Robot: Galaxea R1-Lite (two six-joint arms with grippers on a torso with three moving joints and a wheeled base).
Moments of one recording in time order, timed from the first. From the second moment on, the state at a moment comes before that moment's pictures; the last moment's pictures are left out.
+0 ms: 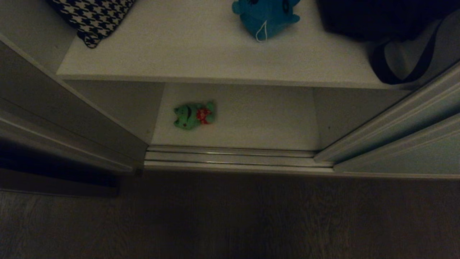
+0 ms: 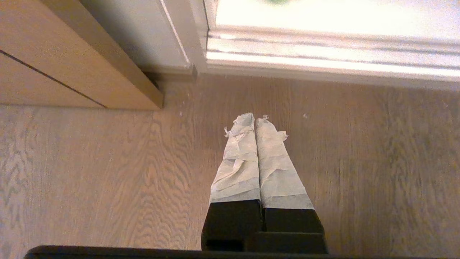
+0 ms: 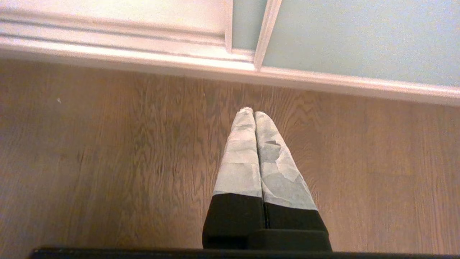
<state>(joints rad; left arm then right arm) 0.00 -0.01 0.00 0.00 0.00 0.00 0.01 0.00 0.00 -0.01 0.00 -0.01</state>
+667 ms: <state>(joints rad) 0.00 0.00 0.00 0.00 0.00 0.01 0.01 0.00 0.00 -0.01 0.00 -0.01</state>
